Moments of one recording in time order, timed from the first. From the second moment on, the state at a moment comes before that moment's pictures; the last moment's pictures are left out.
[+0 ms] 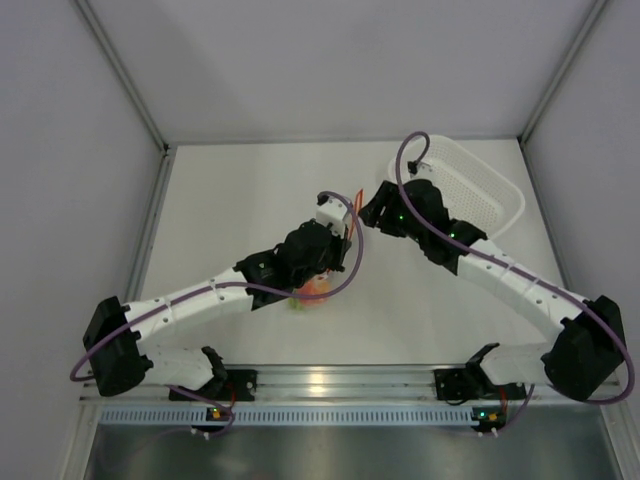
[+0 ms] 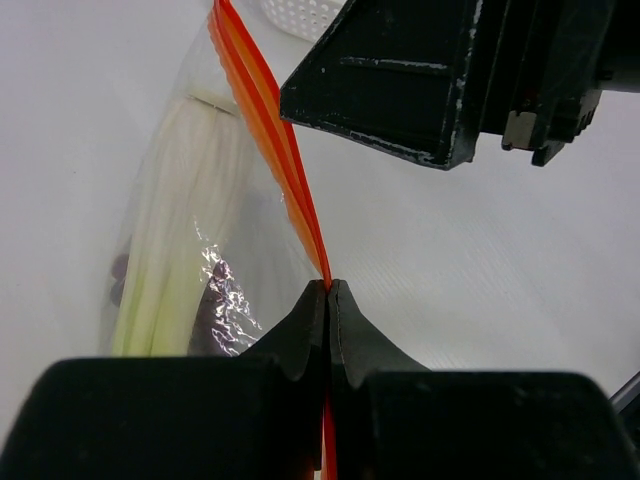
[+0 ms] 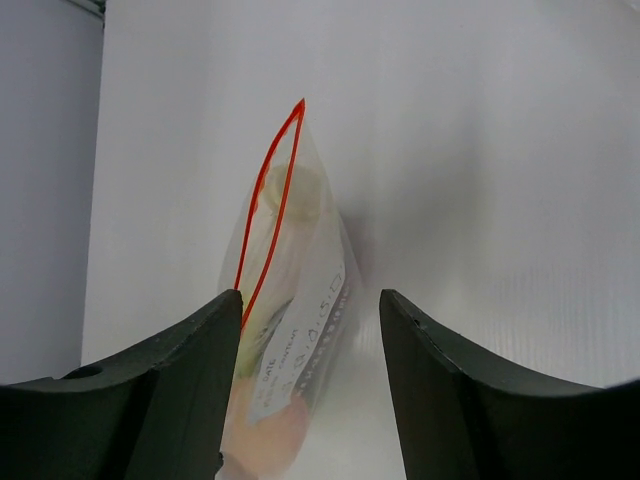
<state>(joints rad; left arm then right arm) -1.01 1.28 0.99 -0.11 -0.33 -0.31 0.64 1.27 1.03 -0.23 0.16 0.76</state>
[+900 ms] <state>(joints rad) -1.01 1.29 0.99 -0.09 -0.34 -0.30 0.62 1.39 0.99 -0.10 0.03 0.82</state>
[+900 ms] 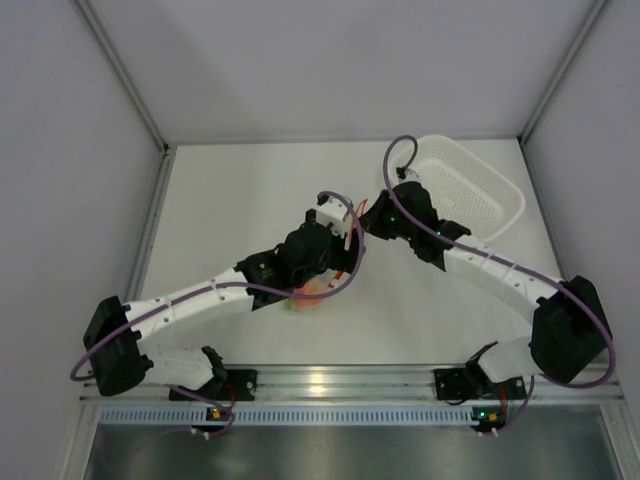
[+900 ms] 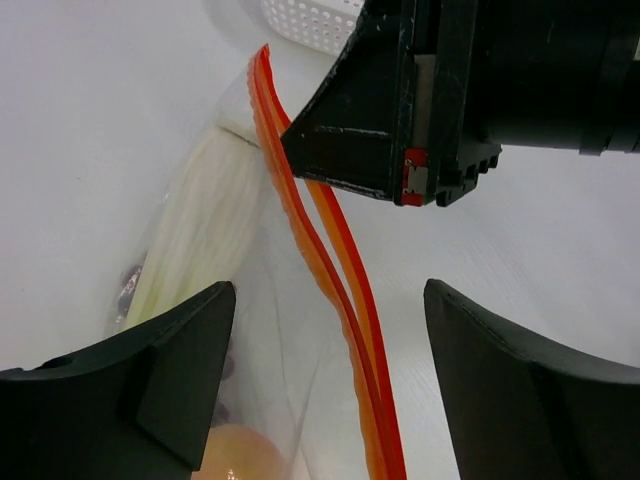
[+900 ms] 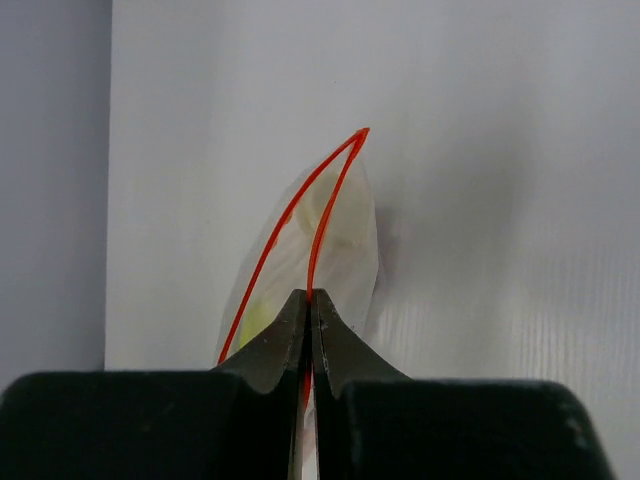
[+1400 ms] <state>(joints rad) -1.01 1.42 1.20 -0.17 -0.43 -0.29 0.62 1.21 0.92 -0.13 0.04 0.74</state>
